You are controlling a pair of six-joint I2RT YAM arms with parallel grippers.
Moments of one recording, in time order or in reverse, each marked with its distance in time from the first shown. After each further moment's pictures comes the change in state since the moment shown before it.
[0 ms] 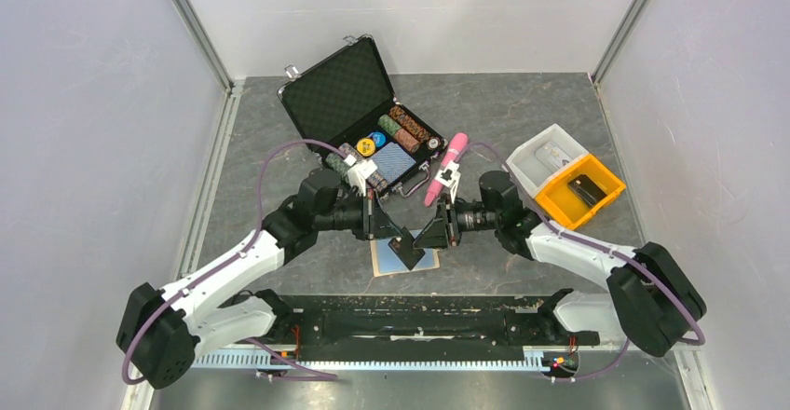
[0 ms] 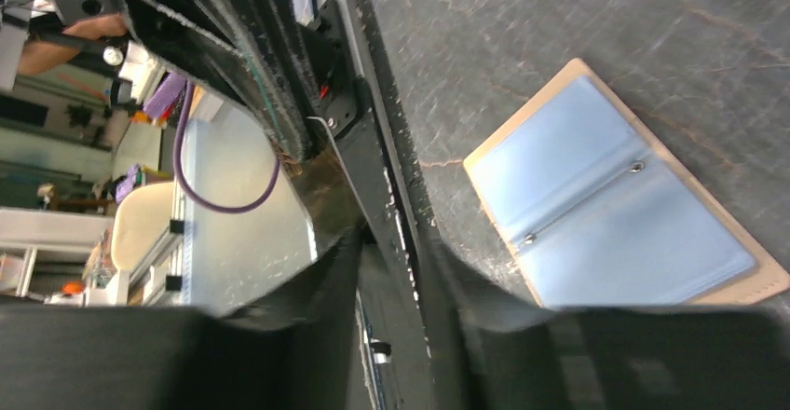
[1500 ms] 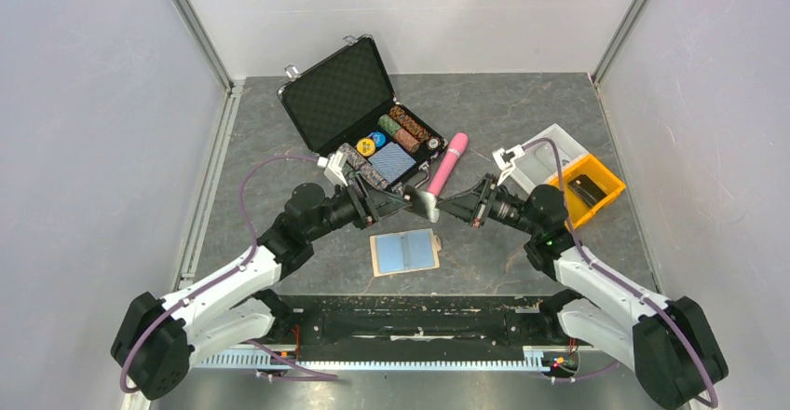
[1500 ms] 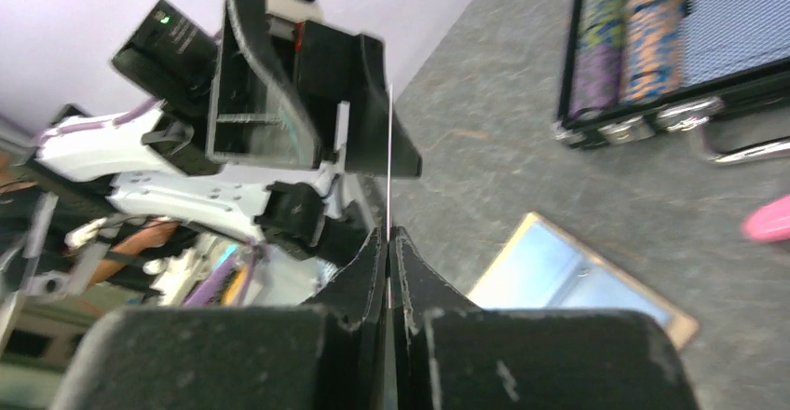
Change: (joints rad) left arm 0.002 -0.078 -0.193 0.517 -0.270 -0.436; right arm -0.150 -0.268 -0.209 0.442 0.205 0.435
